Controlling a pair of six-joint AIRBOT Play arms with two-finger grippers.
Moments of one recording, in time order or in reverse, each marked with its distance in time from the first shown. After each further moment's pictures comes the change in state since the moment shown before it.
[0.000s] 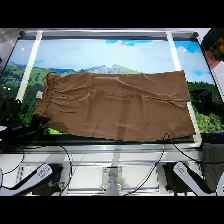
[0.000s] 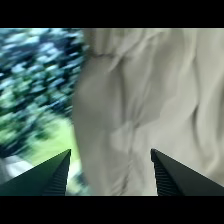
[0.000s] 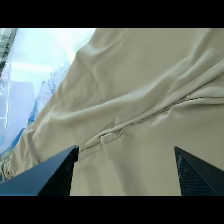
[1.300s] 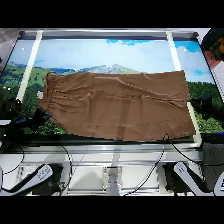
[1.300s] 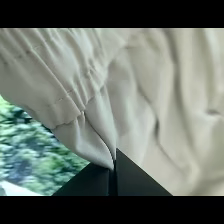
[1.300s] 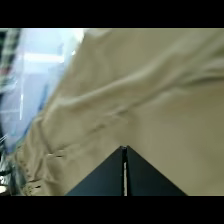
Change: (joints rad) left arm -0.134 0.018 0.041 -0.108 0.076 0.109; right arm -0.100 0.026 -0.064 0.002 0.112 -0.005
